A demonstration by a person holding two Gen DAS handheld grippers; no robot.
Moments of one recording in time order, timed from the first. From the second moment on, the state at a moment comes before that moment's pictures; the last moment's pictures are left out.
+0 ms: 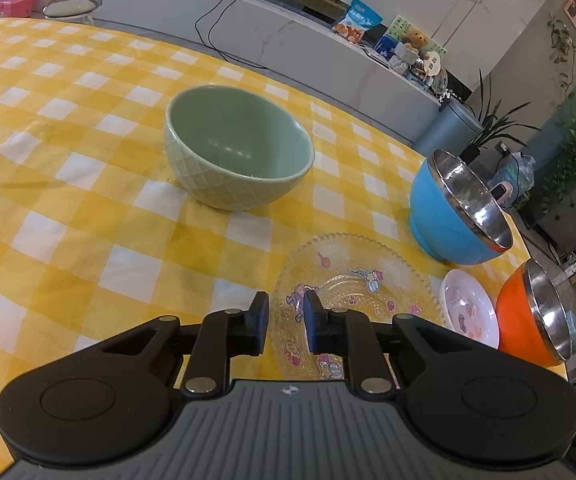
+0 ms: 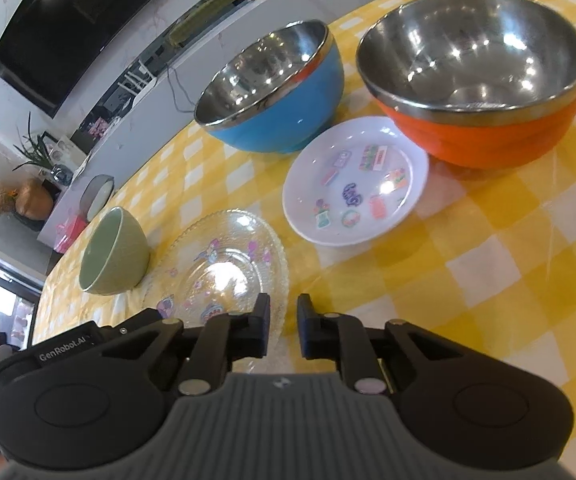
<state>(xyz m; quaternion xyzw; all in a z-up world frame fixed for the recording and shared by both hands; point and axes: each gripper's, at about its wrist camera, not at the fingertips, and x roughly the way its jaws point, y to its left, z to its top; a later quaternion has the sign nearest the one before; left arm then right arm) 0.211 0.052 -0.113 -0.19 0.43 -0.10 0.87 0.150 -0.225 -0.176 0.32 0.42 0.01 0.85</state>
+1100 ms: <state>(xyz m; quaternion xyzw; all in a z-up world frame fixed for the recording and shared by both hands) 0.211 0.049 -0.112 -0.17 0.42 -0.10 0.89 0.158 -0.223 -0.184 0.33 0.37 0.00 0.87</state>
